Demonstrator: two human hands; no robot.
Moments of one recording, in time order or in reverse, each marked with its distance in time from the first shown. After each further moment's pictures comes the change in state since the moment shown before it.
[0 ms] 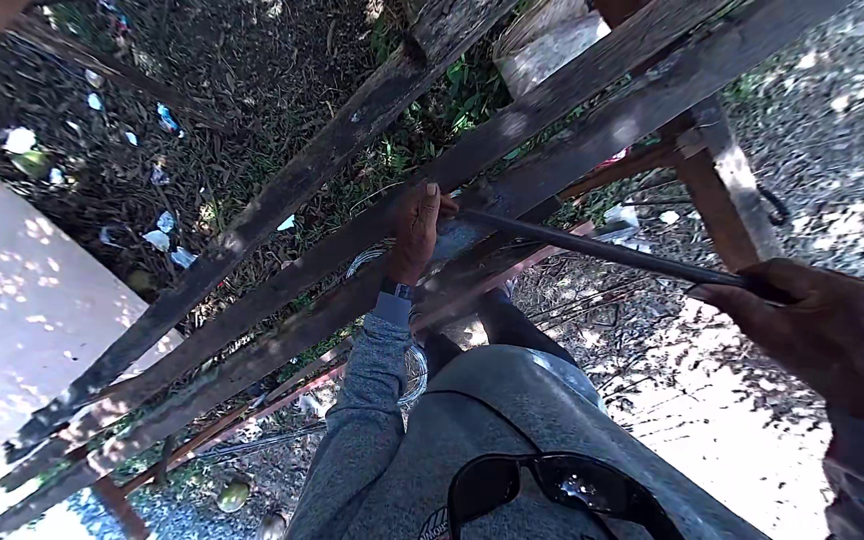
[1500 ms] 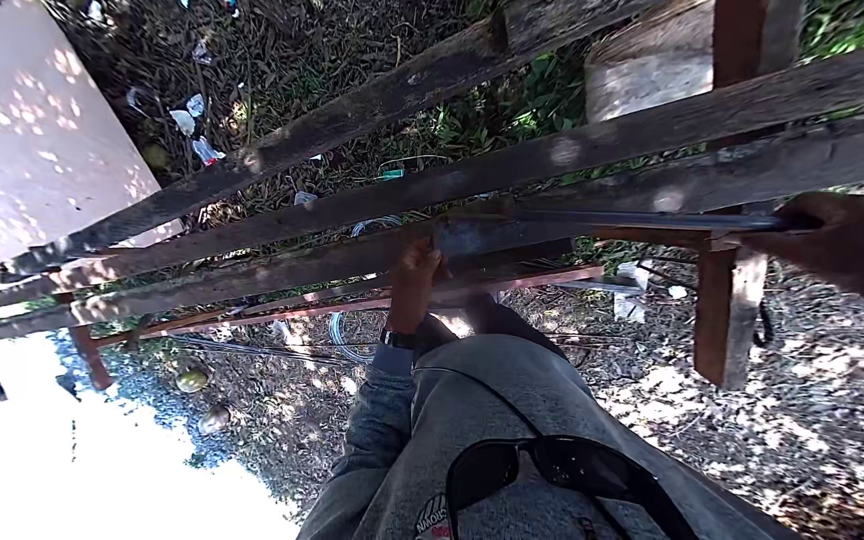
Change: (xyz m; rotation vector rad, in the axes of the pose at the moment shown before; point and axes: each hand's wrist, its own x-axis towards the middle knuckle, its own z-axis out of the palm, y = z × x) left_hand -0.106 0.027 0.045 -0.278 0.490 -0.630; right_hand 0.301 0.080 0.000 -0.151 -0.292 -0.325
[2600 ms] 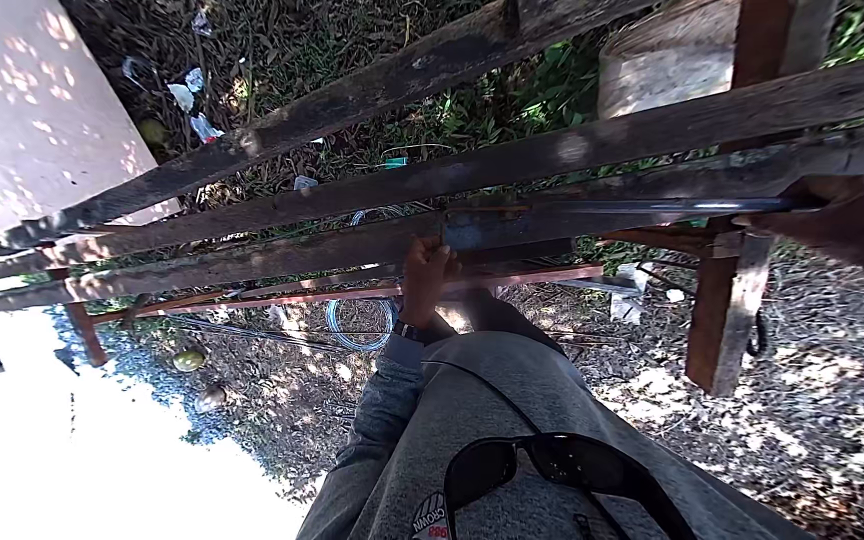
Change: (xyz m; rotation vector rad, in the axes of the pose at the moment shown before) left_hand 0.005 -0.022 0.028 0.020 0.148 -0.044; right_hand 0.063 0.039 0.008 -0.014 -0.042 -0.064
